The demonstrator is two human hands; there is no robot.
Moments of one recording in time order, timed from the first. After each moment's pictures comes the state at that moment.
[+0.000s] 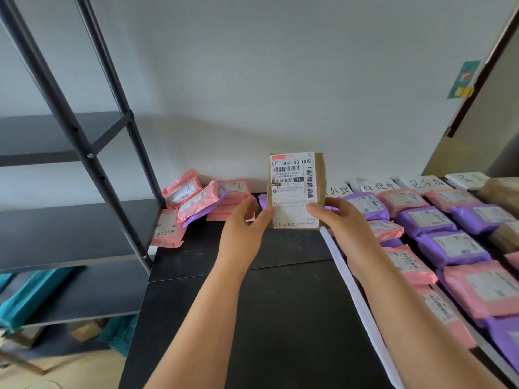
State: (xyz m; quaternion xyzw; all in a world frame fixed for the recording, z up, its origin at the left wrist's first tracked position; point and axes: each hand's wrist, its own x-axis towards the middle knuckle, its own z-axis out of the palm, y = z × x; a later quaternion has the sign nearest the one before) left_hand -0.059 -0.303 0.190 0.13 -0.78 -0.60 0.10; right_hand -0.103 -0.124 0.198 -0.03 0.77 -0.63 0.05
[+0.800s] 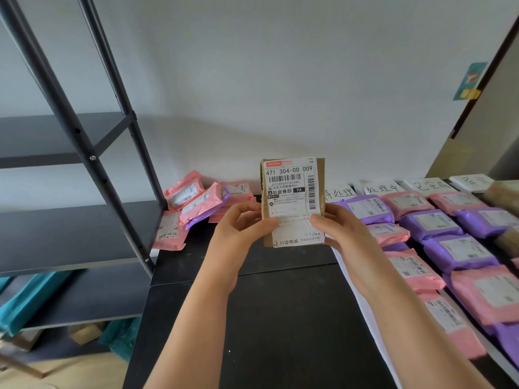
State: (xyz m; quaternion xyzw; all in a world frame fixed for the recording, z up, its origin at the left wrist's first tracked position) left_hand -0.044 -0.329 0.200 0.07 -0.66 -0.75 0.05; right_hand -0.082 -0.140 0.204 -0.08 0.71 -0.69 0.10
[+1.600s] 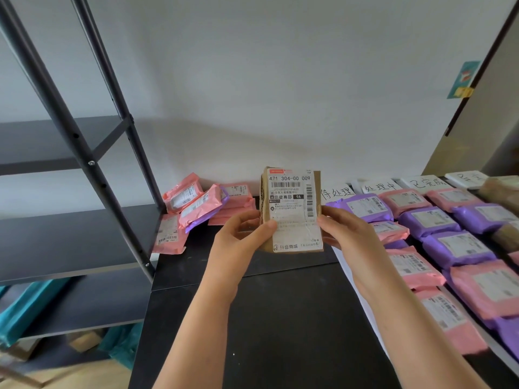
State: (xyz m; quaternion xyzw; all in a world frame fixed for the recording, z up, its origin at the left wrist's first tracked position) left_hand -0.038 -0.335 0.194 0.11 -0.69 -0.71 0.06; right_hand -0.080 -0.145 0.200 -0.03 0.76 -0.65 0.03
